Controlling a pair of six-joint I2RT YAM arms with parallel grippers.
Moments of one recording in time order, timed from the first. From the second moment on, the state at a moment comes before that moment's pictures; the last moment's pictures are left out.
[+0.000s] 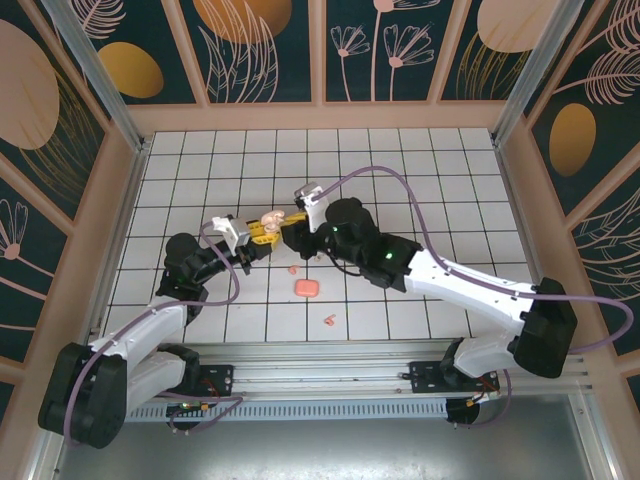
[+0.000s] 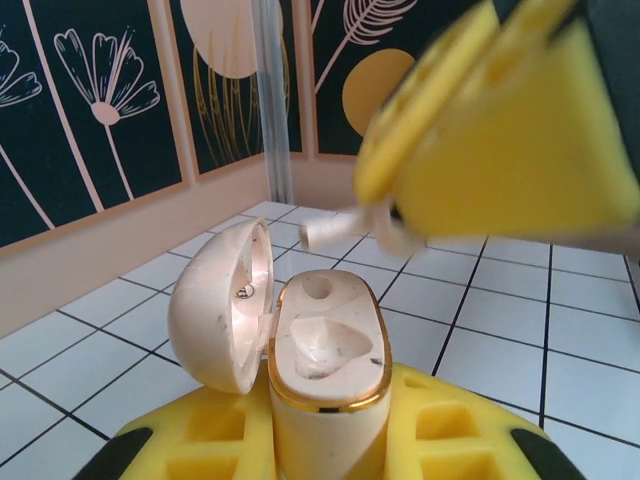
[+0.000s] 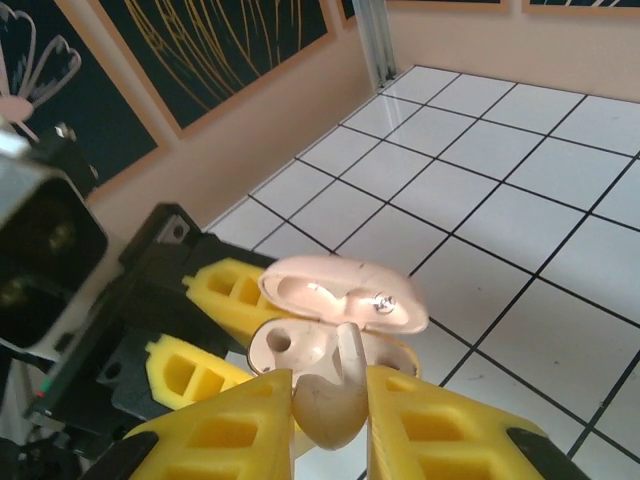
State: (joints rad) left arm -0.31 1.05 0.35 0.75 0.77 0.02; right arm 1.01 1.34 1.09 -0.05 0.00 0.31
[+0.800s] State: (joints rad) left arm -0.31 1.02 0.39 0.44 0.72 0.39; right arm 0.83 1.43 1.32 -0.44 -0.37 0.45
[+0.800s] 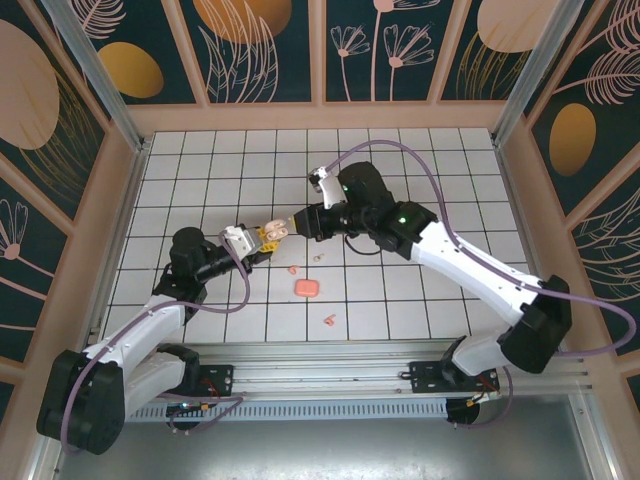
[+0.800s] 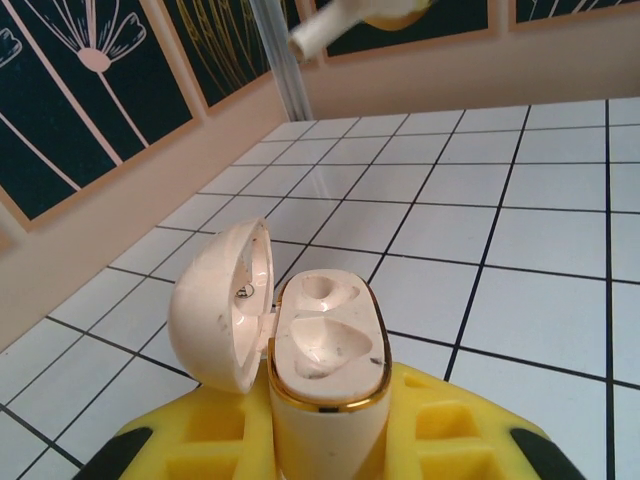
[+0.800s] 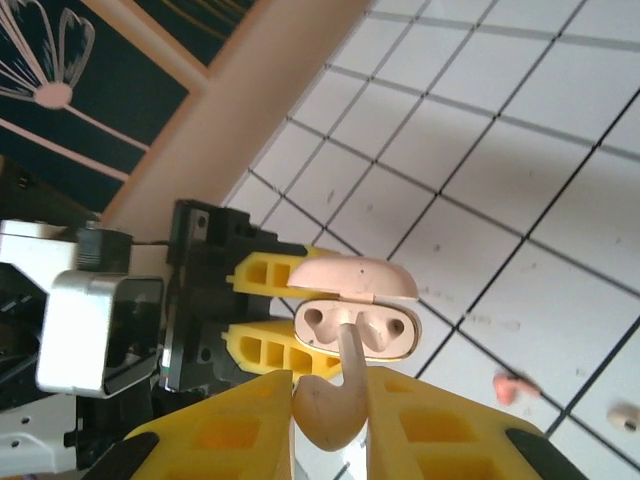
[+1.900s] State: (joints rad) left arm -0.31 1.03 0.40 0.36 0.72 0.51; right arm 0.72 1.70 1.49 -0.65 -0.73 0.59
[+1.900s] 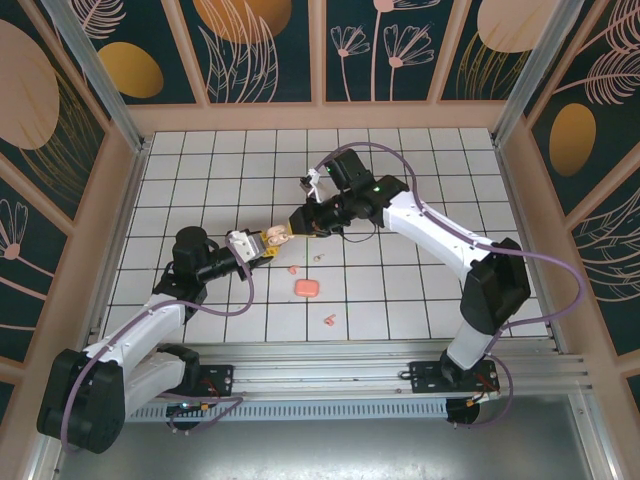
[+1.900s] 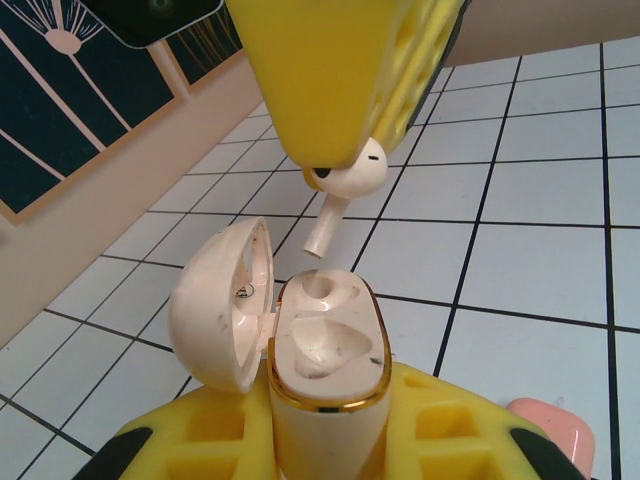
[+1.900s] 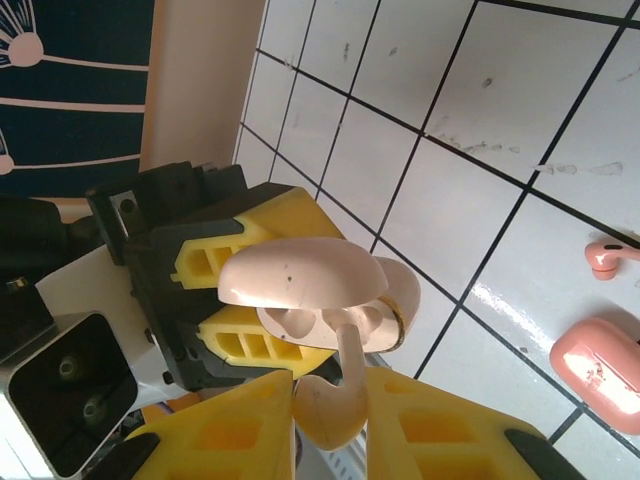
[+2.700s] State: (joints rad) left arm -0.32 1.02 0.40 0.32 0.72 0.54; right arm 0.72 1.77 1.55 -0.73 -0.74 0.60
